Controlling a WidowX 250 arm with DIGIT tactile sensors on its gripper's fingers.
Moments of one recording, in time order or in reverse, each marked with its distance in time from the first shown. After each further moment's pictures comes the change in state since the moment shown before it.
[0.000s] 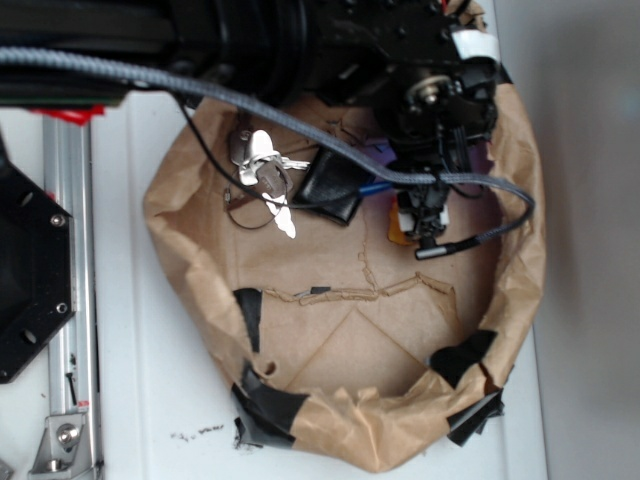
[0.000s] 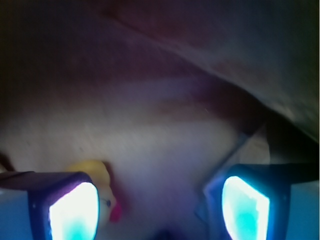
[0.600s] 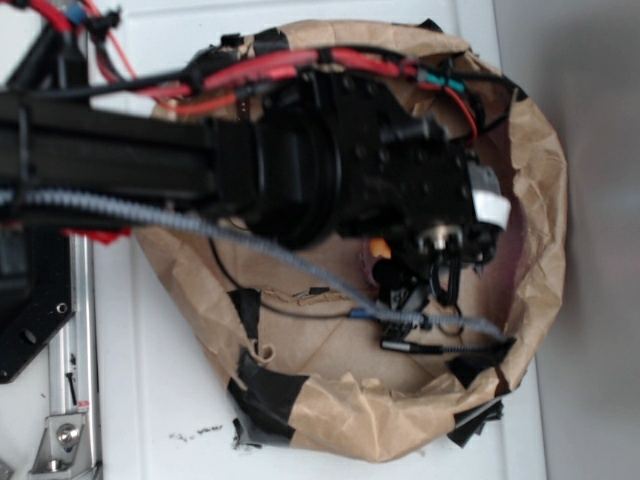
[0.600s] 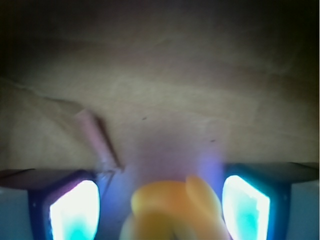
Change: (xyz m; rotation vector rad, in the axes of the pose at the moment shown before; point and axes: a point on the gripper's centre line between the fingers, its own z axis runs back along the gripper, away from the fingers) arm -0.016 -0.065 -0.014 -0.037 0.080 -0.322
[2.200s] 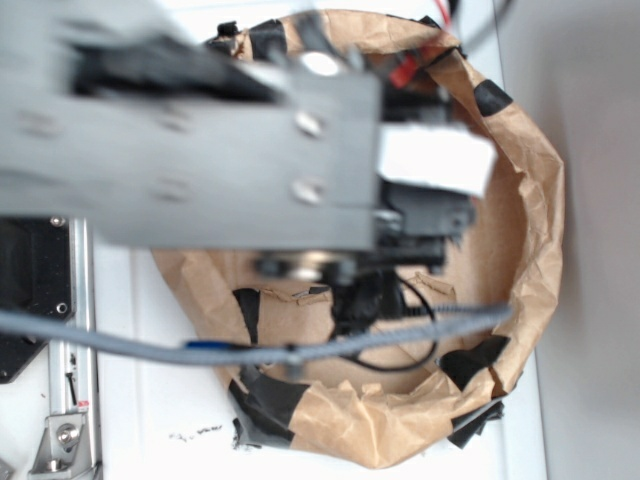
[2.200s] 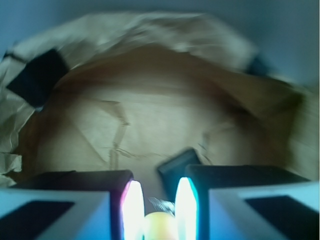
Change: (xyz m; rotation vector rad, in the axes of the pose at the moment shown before) arm -0.030 0.007 0.160 0.193 -0.096 0.235
